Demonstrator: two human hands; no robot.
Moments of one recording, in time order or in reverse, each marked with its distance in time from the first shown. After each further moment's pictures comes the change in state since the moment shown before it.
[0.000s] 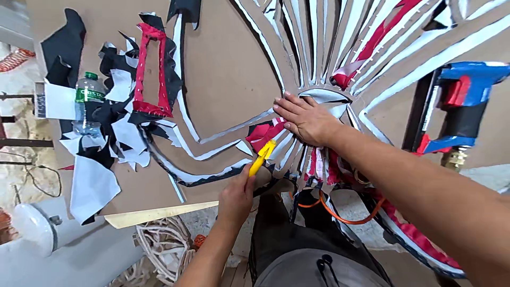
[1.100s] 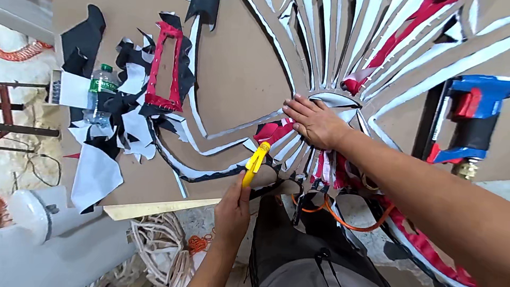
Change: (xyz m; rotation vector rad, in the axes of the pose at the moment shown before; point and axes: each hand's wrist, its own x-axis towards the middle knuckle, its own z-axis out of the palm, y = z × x) left_hand -0.033 -0.003 -0.003 -0.075 0.139 -0.077; right_hand 0.000 0.001 -0.001 -0.041 -0.009 0.012
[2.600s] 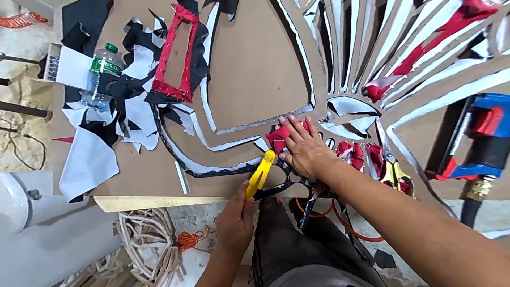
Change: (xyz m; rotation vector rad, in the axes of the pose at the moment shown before) left_hand -0.026 -0.017 0.001 -0.039 0.077 -0.034; right_hand 0.014 -0.093 0.026 -0.136 -0.181 0.074
